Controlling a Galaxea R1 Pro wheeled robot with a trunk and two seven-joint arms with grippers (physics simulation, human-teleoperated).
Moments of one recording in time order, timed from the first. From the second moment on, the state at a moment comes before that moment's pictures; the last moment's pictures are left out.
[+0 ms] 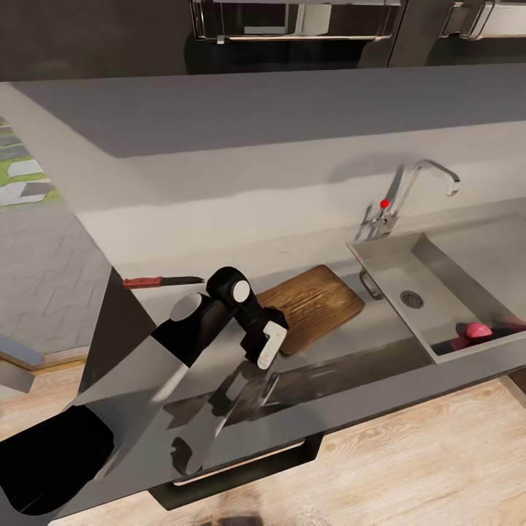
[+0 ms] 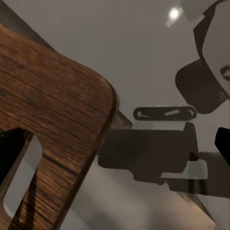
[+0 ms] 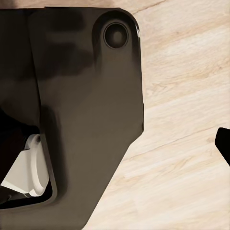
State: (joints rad) left arm -1.13 -0.13 -0.61 -1.03 -0.88 -0.01 -1.50; right arm -0.05 0.12 -0.02 -0.12 0.02 -0.38 -0.24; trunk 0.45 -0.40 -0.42
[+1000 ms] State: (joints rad) left arm -1.13 -0.09 -0.61 -1.03 -0.80 -0.01 -1.50; right arm -0.05 0.12 -0.02 -0.12 0.02 -0.38 -0.24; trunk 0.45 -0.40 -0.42
